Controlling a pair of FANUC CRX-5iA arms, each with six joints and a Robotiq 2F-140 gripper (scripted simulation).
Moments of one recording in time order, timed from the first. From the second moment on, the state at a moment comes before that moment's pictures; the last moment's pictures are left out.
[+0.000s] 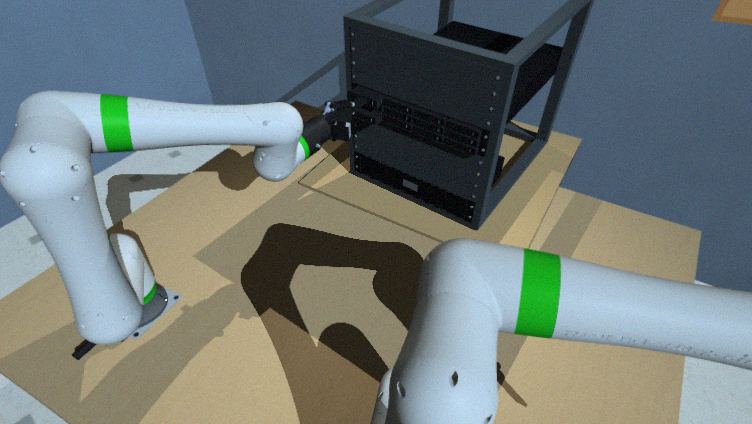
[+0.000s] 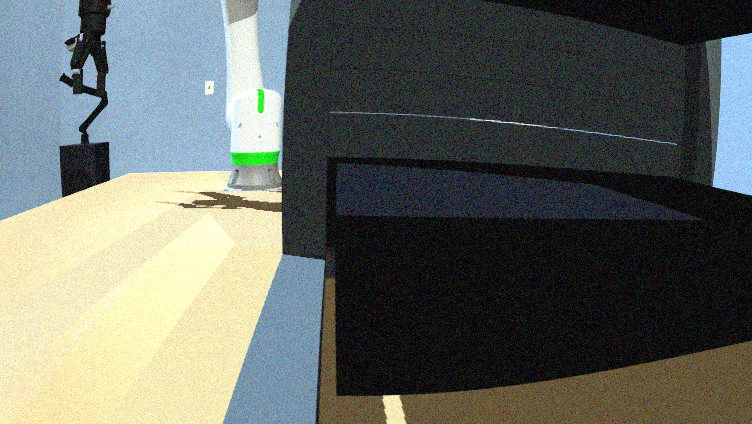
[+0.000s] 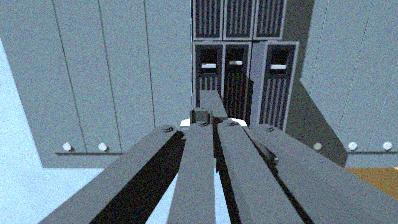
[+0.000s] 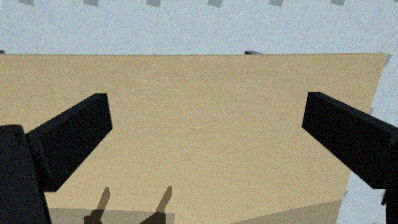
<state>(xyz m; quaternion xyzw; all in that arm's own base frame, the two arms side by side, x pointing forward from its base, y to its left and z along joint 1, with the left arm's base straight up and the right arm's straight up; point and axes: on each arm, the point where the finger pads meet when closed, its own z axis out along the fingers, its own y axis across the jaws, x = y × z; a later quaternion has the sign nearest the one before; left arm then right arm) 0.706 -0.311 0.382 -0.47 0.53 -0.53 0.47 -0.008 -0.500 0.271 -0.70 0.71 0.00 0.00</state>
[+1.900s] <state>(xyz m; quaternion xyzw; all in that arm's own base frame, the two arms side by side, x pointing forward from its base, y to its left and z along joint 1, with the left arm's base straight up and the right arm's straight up) 0.726 -0.314 0.383 -0.47 0.53 -0.53 0.47 -0.008 -0.500 0.271 -0.70 0.71 0.00 0.00</state>
